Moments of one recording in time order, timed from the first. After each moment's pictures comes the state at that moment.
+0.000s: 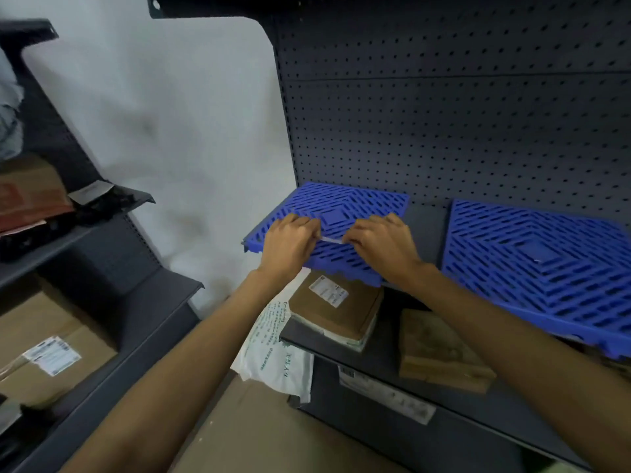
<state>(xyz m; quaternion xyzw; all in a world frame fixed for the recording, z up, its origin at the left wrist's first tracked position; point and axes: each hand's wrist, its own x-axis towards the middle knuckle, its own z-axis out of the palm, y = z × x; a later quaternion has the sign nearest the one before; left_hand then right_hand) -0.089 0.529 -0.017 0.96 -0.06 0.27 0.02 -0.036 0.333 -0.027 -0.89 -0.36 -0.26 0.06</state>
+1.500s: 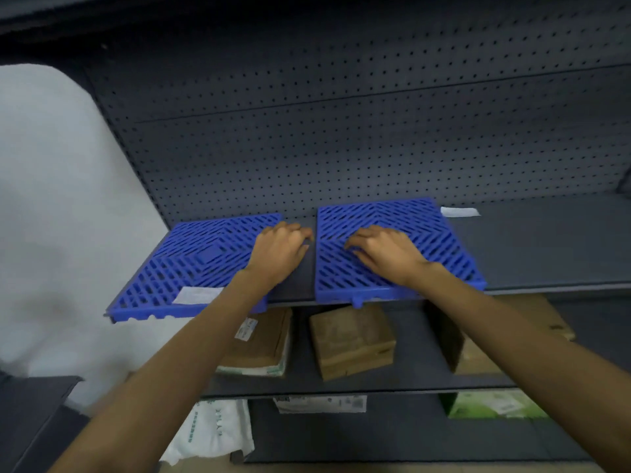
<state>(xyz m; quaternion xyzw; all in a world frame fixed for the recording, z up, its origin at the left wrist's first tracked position) -0.016 0.353 0.001 0.95 -0.27 0.18 -0.02 -0.053 0.118 -0.018 -0.96 -0.23 -0.15 0.02</state>
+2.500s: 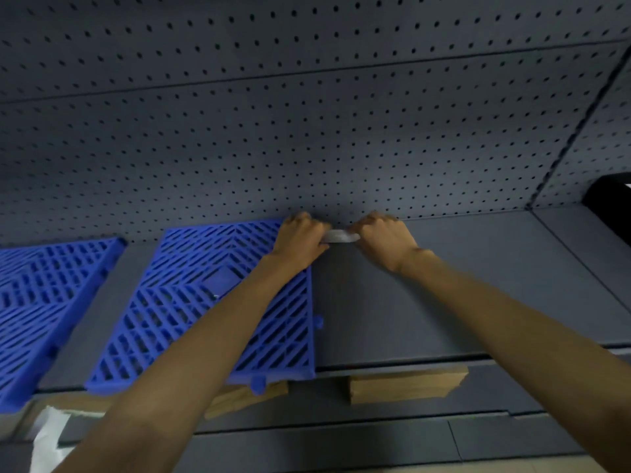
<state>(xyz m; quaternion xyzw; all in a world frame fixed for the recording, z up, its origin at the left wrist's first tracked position) 0.109 -0.005 -0.053 0.95 -0.29 0.09 -0.03 0.062 -0.184 -0.050 -0.99 -0.10 -0.08 -0.07</state>
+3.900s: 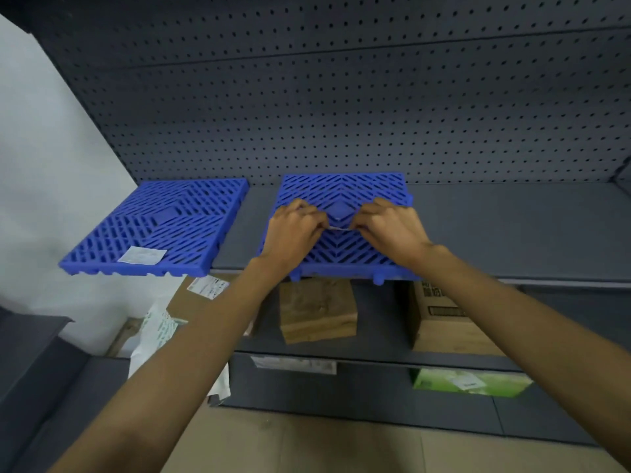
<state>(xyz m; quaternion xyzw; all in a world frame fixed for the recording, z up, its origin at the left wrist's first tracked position) -0.049 0.226 -0.036 0.92 -0.27 0.28 0.05 -0.063 0.011 -0.033 -0.95 -0.23 -0.23 0.01</state>
